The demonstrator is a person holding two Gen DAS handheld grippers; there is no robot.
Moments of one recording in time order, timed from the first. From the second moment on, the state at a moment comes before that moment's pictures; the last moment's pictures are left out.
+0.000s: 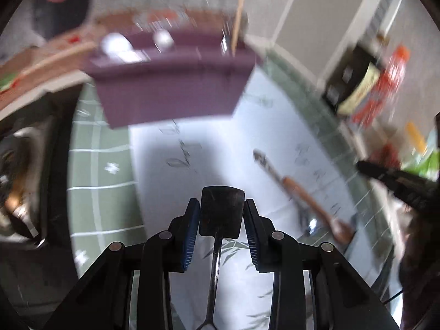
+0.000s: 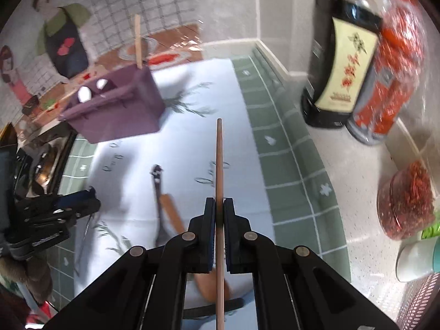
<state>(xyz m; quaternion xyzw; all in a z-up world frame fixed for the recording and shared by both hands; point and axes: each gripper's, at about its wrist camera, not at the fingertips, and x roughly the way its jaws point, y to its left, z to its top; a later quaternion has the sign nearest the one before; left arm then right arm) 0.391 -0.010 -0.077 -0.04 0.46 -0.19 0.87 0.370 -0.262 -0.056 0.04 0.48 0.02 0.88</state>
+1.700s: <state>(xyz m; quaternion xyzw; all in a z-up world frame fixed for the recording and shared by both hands) 0.541 0.059 0.044 -0.11 0.27 -0.09 0.95 0.562 -0.154 0.035 0.06 0.23 0.13 0.96</state>
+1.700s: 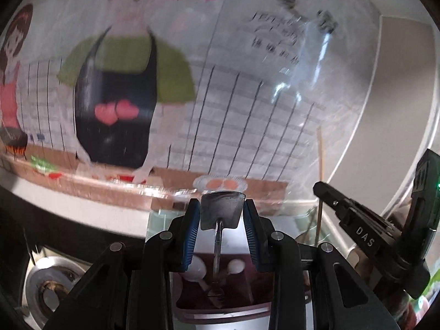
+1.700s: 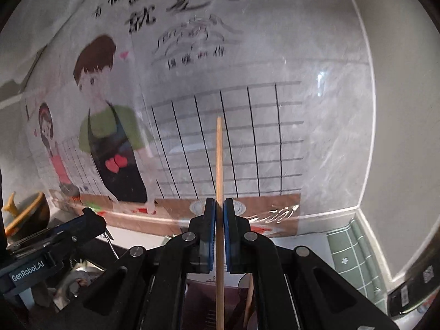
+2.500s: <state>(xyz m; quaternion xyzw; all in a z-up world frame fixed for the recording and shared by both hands) 0.514 0.060 0.020 -0.13 0.34 -0.10 0.93 0.502 -0.182 -0.003 -0.02 0.33 0.10 0.94</state>
